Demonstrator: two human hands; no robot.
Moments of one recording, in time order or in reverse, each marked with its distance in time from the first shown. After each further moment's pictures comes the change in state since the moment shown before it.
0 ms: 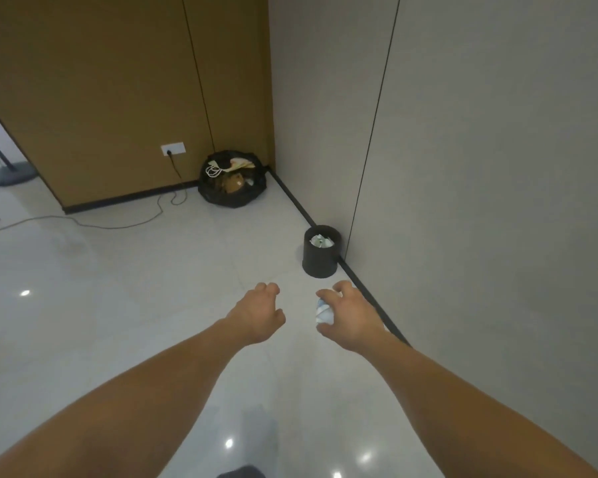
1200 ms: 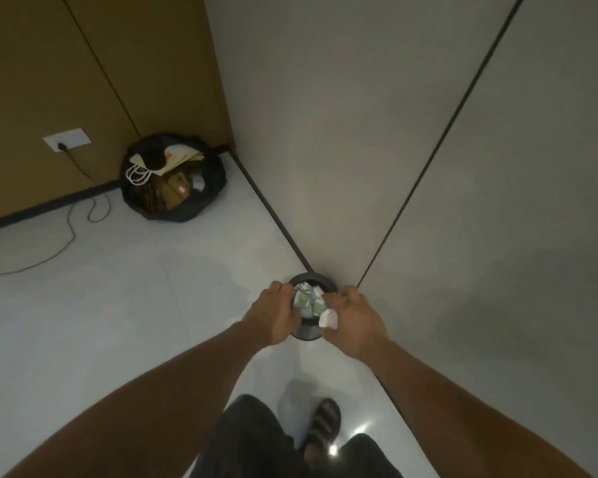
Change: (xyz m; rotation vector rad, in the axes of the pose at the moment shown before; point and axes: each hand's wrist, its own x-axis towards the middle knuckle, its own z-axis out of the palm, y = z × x) left_hand 0.712 0.005 -0.073 -0.104 -0.163 0.070; right_hand 0.649 0.232 -0.019 0.085 -0.152 0.190
